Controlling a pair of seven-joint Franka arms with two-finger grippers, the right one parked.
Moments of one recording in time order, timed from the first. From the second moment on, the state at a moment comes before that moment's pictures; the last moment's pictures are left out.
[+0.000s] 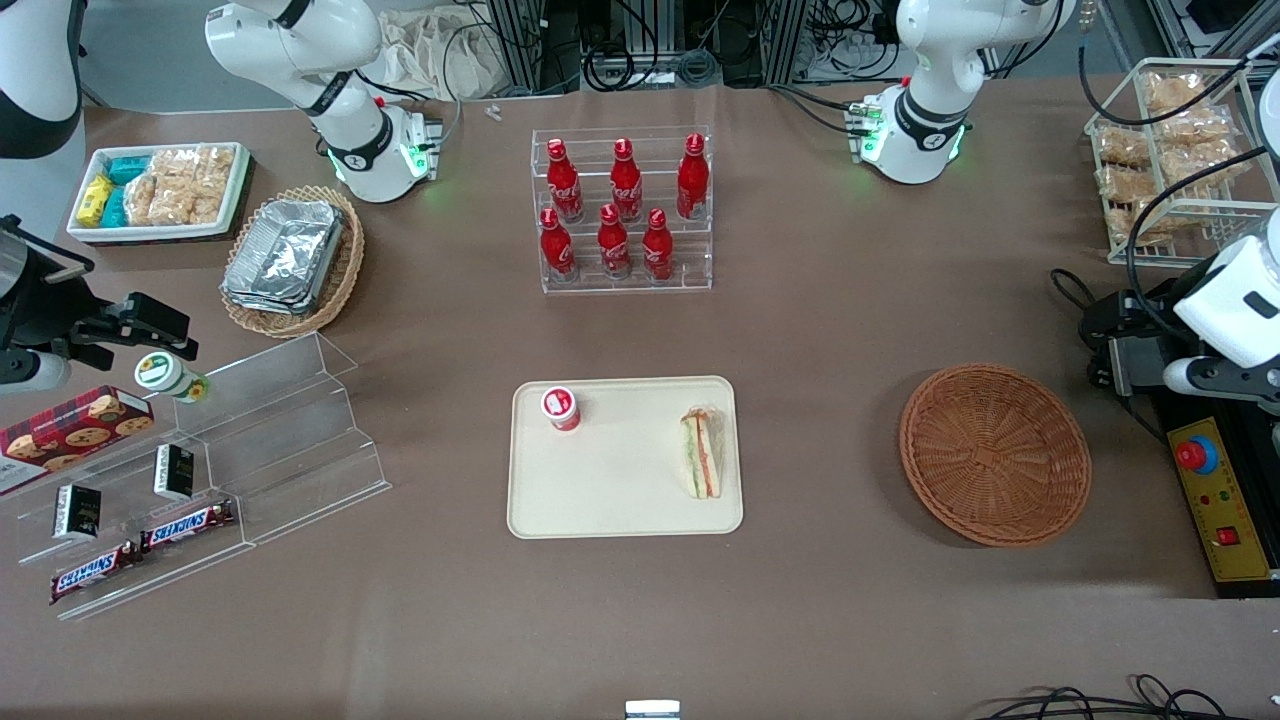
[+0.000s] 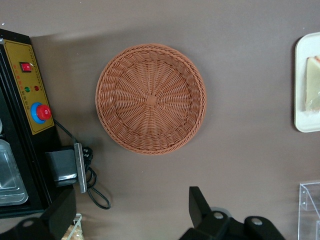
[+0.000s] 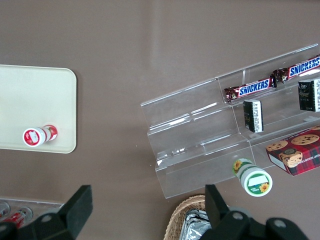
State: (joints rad) arm 0.11 0.20 -0.18 -1.37 0.10 1.50 0.06
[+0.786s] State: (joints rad) arm 0.11 0.22 -0.18 -1.37 -0.03 1.55 0.06
